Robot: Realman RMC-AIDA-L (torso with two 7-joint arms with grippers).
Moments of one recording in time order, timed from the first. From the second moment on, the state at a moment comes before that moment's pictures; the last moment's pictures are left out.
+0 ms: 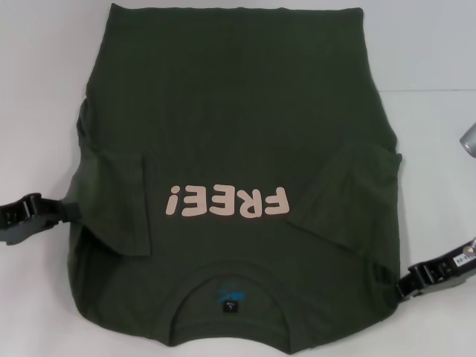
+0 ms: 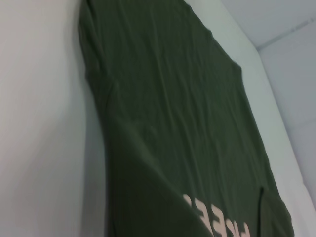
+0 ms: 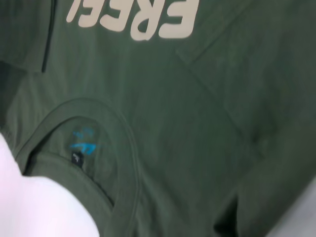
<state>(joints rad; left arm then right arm) -0.49 -2.04 0.34 0.79 2.33 1.54 -2.33 0.72 1.99 -0.79 -0.65 -2.58 -1.61 2.41</state>
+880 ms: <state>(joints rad) -0.49 -2.02 0.34 0.85 2.52 1.77 -2.35 0.65 1.94 -0.71 -0.70 -2.57 -1.75 2.40</state>
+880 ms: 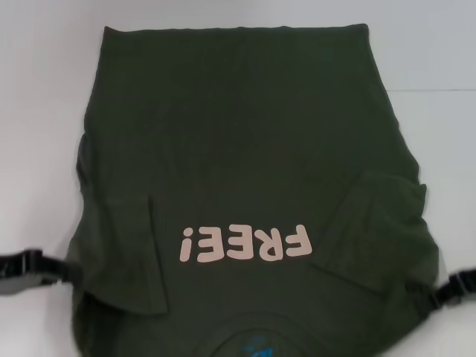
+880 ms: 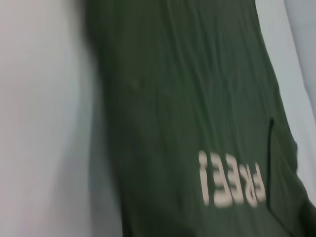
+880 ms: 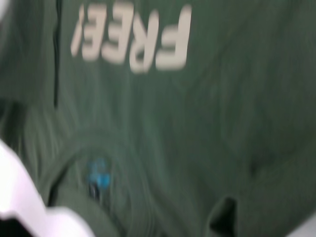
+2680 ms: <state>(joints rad) -0.89 -2.03 0.74 0.55 2.54 0.61 -2.63 0.93 2.04 -0.87 -0.51 -2.39 -0.44 2.41</state>
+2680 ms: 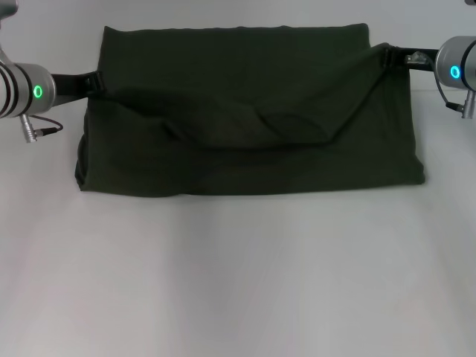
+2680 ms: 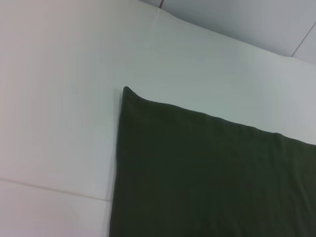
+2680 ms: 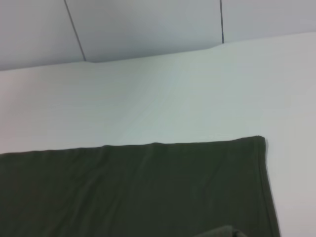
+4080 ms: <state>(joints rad) -0.66 -2.13 0.76 0.83 2.36 0.67 -2.62 0.73 1.98 -0.84 -0.69 -2.16 -0.86 2.39</state>
